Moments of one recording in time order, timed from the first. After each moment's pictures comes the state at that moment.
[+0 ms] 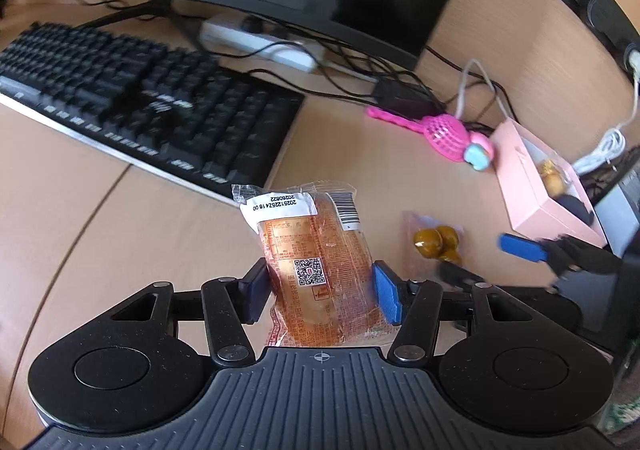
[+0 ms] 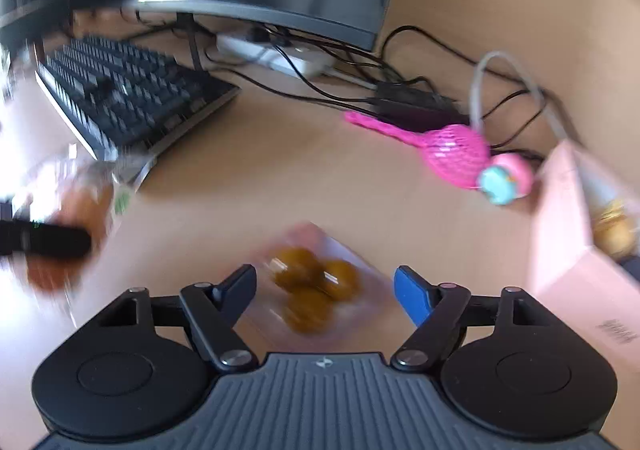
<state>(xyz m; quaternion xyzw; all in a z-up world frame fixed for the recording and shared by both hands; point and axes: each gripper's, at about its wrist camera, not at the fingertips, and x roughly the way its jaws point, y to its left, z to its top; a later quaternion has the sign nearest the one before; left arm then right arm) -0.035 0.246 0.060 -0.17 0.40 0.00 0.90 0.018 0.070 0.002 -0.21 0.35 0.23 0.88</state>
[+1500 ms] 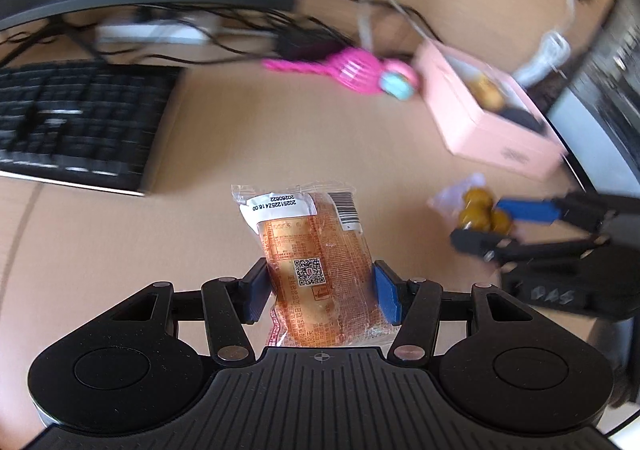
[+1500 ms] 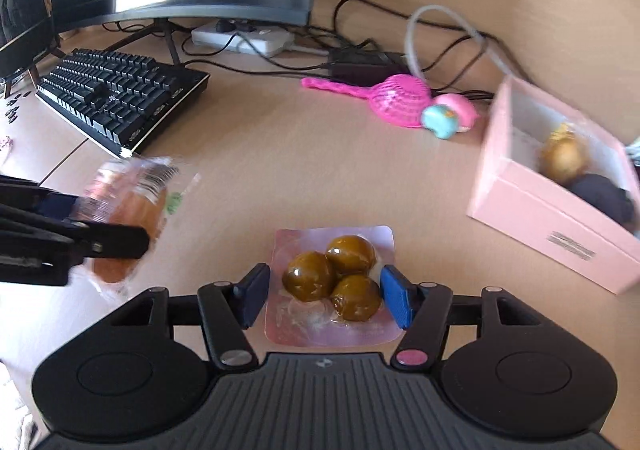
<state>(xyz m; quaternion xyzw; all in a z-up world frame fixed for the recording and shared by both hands) -0.033 0.176 0.058 -0.09 0.45 -0.10 0.88 -0.011 0.002 0.037 -0.13 0.40 0.22 0.88</state>
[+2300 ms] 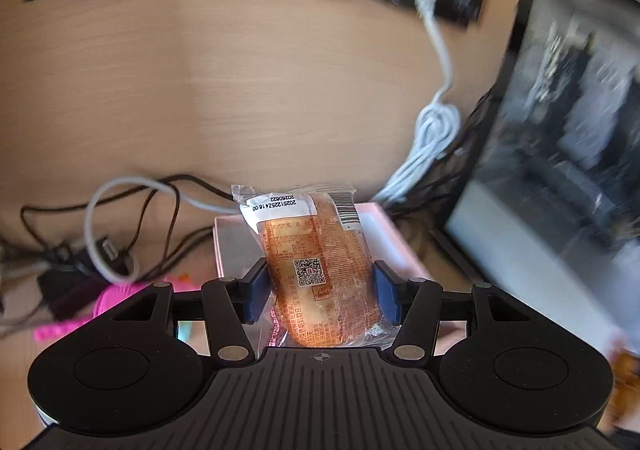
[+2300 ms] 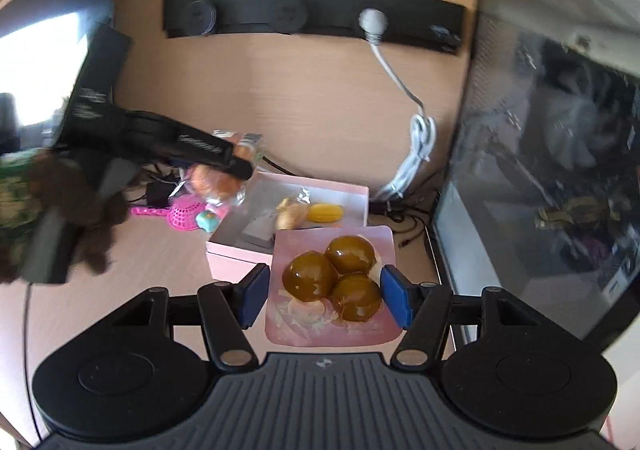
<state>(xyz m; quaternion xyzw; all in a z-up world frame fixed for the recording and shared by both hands) 0.156 -0.043 0.139 0.00 0.32 -0.20 0.92 -0.046 -0.217 0.146 -0.04 0.30 0.07 0.95</state>
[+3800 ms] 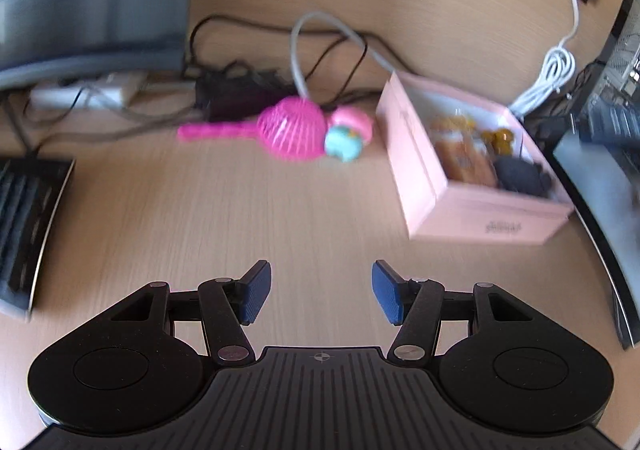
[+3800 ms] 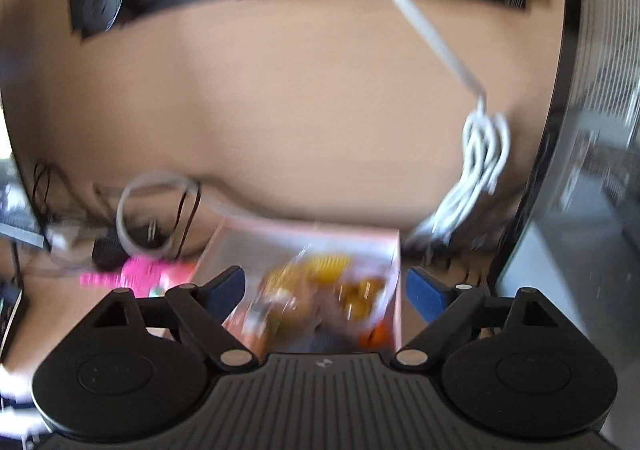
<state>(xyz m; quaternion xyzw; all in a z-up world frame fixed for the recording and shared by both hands) 0.064 0.089 0.077 -0.07 0.41 -0.08 0.91 0.142 -0.176 0.112 -0.01 0.34 0.09 0.94</state>
